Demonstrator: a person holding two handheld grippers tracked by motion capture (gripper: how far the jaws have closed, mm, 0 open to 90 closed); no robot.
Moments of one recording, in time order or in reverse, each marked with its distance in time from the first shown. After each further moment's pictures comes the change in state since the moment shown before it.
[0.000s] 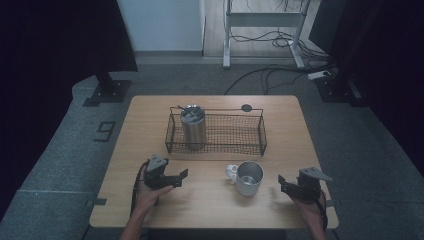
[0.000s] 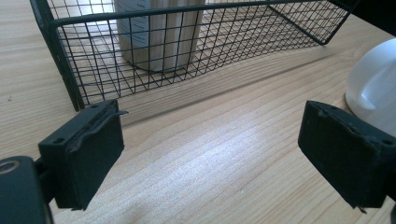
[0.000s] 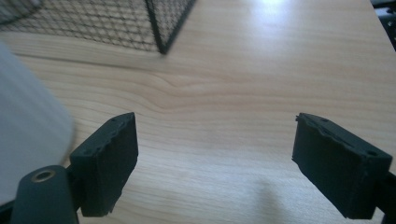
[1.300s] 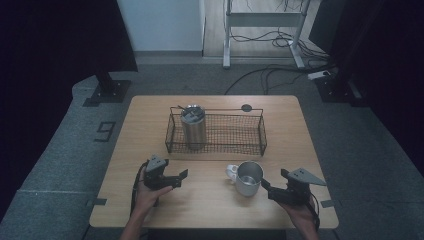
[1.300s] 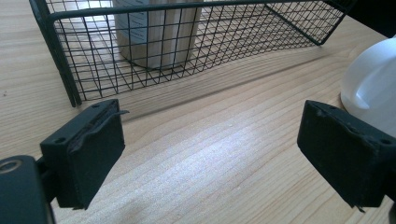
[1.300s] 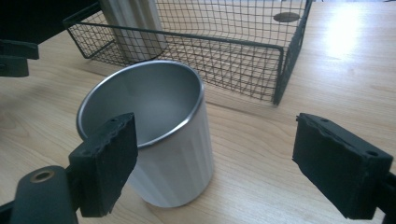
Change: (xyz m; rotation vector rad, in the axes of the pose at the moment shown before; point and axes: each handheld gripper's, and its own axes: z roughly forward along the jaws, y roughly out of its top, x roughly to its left) left arm 0.001 -0.002 -0.001 0.004 -0.012 -0.015; right arm 0.056 0.022 -0.033 -0.105 0.245 -0.061
